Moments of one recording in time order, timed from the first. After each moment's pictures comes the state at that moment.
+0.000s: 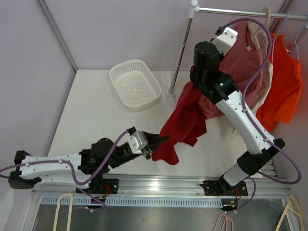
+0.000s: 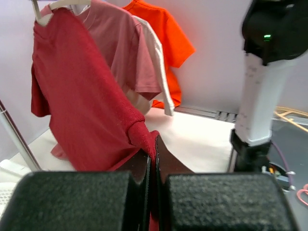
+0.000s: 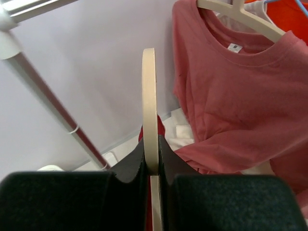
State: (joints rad) left arm -1.44 0.85 0.81 0.26 -0.28 0.17; right arm 0.67 1.58 1.97 -0.44 1.14 0.32
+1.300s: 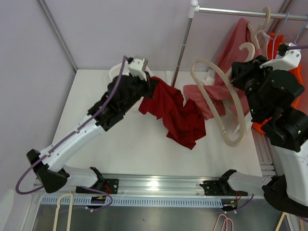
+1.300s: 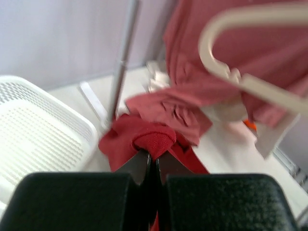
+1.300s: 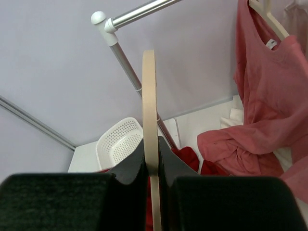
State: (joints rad) left arm -0.83 1.25 1.32 -0.16 -0.22 -0.23; right arm 0.66 1.15 1.96 -0.79 0.67 0.46
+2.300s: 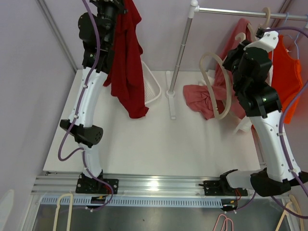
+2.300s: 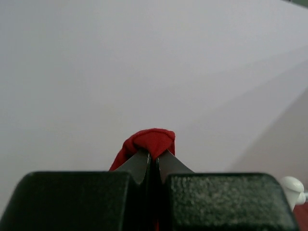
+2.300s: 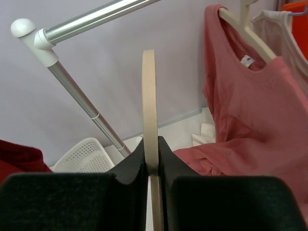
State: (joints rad) left arm -0.38 1.95 2.51 0.09 -0.14 -0.06; right arm 0.41 1.29 1.86 -0.59 0.58 0.38
